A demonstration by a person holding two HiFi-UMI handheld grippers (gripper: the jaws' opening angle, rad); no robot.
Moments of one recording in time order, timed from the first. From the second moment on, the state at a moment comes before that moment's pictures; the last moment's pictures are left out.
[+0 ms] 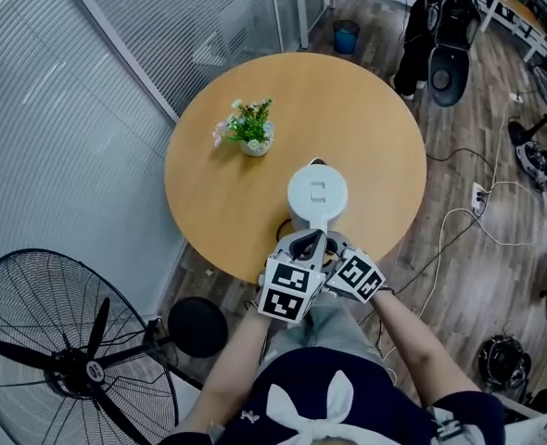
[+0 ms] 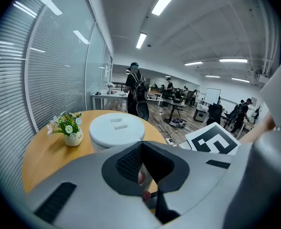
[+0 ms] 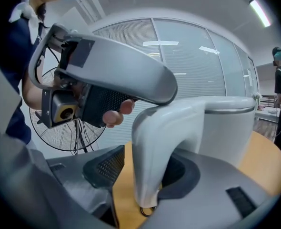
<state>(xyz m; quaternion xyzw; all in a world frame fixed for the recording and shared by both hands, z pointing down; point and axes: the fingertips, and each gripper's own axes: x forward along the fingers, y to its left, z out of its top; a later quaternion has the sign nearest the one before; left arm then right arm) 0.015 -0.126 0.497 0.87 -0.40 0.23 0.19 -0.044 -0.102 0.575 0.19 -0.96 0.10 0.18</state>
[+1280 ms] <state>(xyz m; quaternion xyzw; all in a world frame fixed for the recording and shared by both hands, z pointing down) -0.032 -0.109 0.448 0.87 -0.45 0.07 0.20 0.027 -0.099 0.472 0.40 -0.91 0.07 0.09</state>
